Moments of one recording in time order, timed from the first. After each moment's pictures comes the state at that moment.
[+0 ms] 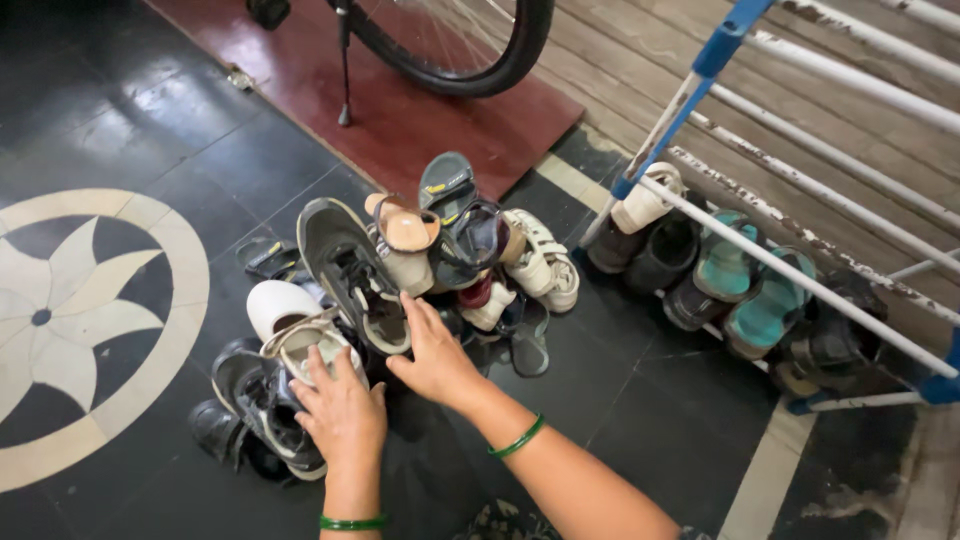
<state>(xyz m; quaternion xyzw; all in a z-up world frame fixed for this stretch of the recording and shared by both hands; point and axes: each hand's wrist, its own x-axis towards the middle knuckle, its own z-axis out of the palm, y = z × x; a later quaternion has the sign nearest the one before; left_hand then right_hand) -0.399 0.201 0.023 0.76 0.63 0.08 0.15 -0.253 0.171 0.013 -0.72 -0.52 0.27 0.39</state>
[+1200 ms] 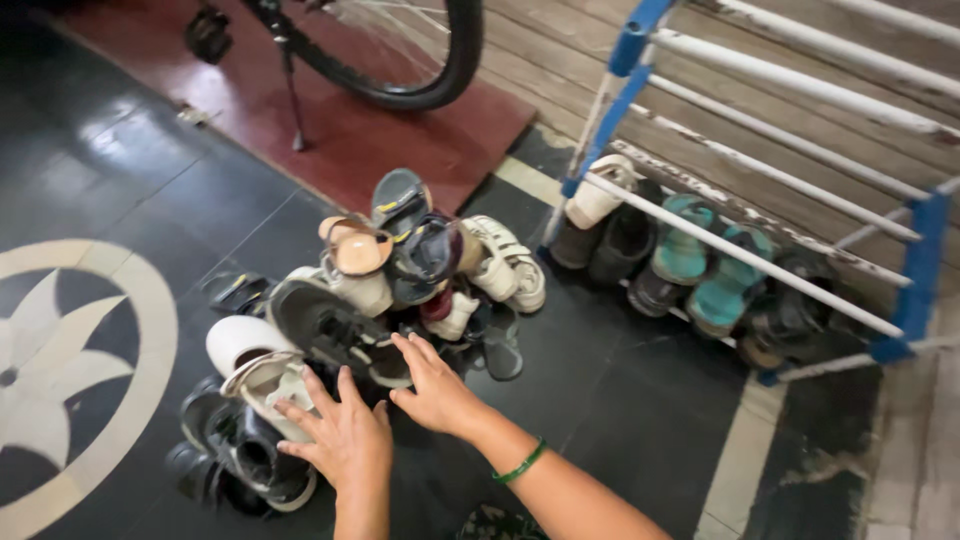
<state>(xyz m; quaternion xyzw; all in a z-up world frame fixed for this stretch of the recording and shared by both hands) -0.355 0.164 0.034 0.79 0.61 0.04 0.08 -0.222 0.117 -0.007 -0.71 -0.51 0.29 0.40</state>
